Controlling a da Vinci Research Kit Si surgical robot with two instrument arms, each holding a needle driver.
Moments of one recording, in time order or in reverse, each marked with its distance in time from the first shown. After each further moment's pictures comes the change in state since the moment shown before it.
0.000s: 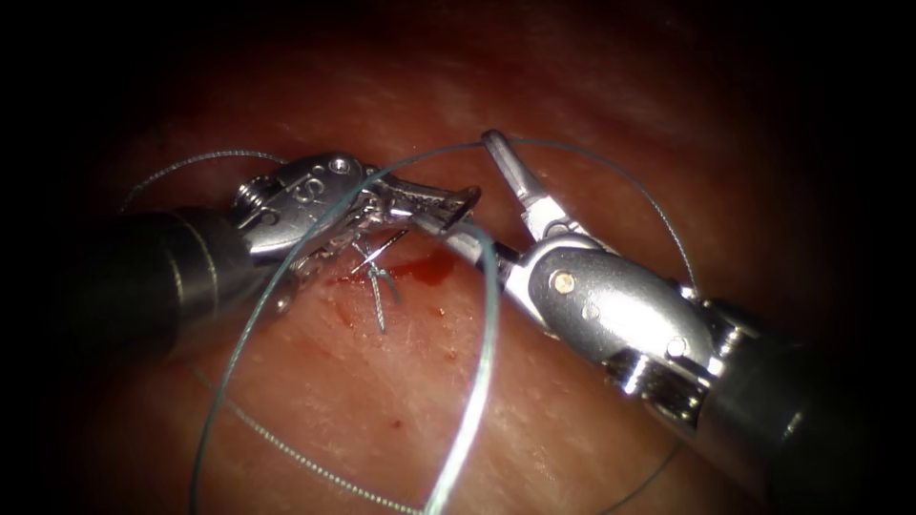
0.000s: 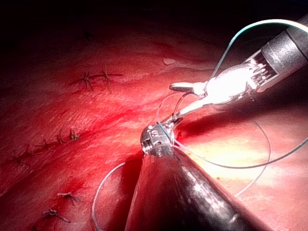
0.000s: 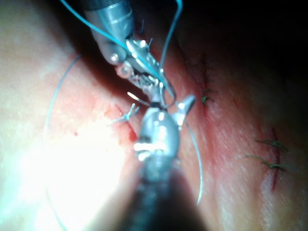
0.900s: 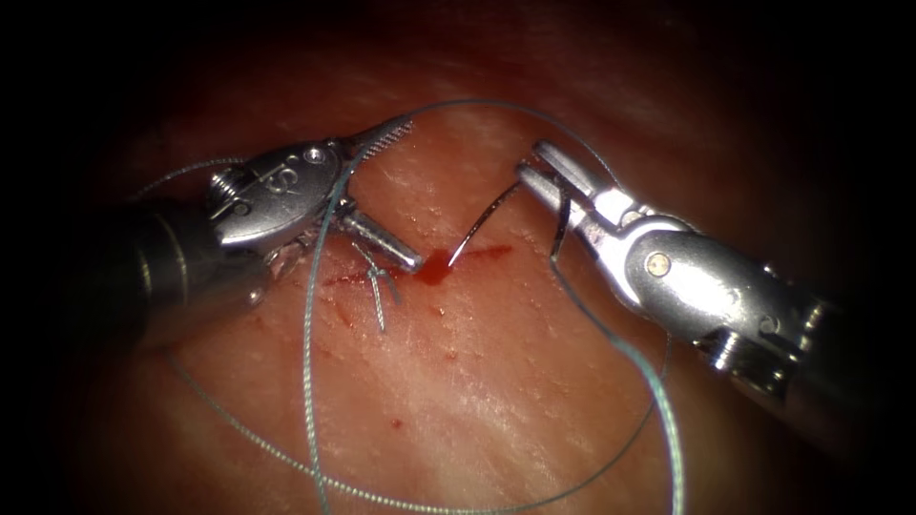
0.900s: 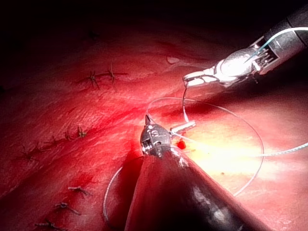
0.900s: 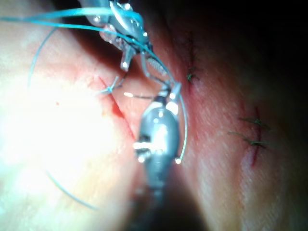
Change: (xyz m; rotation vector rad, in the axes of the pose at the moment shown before) right arm -0.002 0.006 -0.002 0.170 0.100 -0.075; left arm 0.001 0.000 -0.003 0.120 -0.016 -0.004
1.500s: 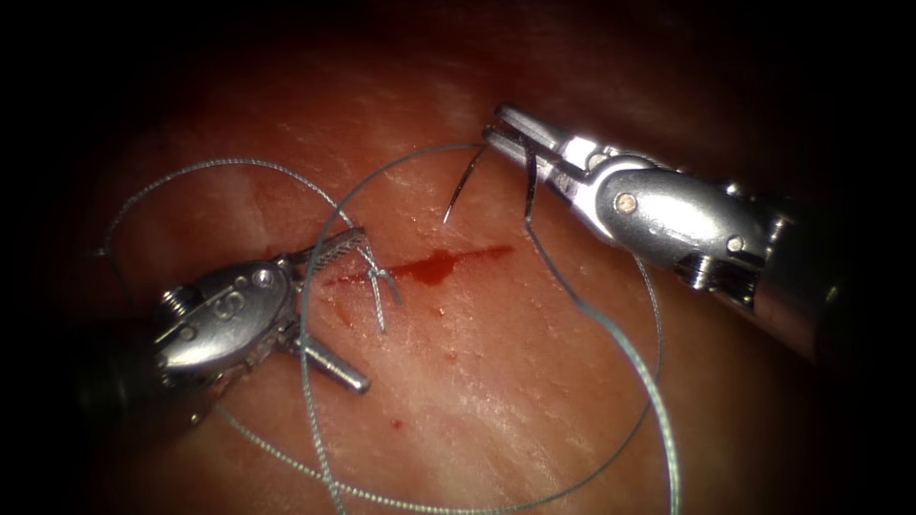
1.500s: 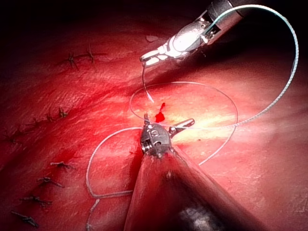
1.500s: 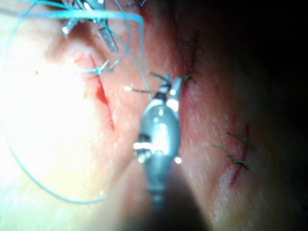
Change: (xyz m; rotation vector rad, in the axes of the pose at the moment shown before) right arm -0.002 0.000 0.004 0.197 0.068 -0.233; left arm -0.006 0.006 -0.002 -0.006 -0.101 0.065
